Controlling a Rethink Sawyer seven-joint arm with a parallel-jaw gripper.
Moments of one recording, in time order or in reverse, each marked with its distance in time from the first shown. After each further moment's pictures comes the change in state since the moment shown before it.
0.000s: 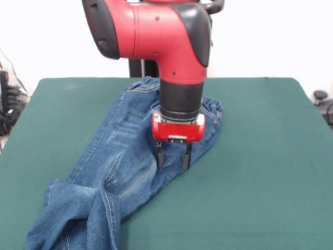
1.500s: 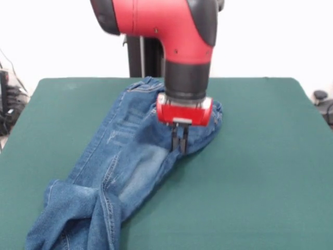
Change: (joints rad) arm 0.025 -0.116 -0.034 0.105 0.196 0.005 0.000
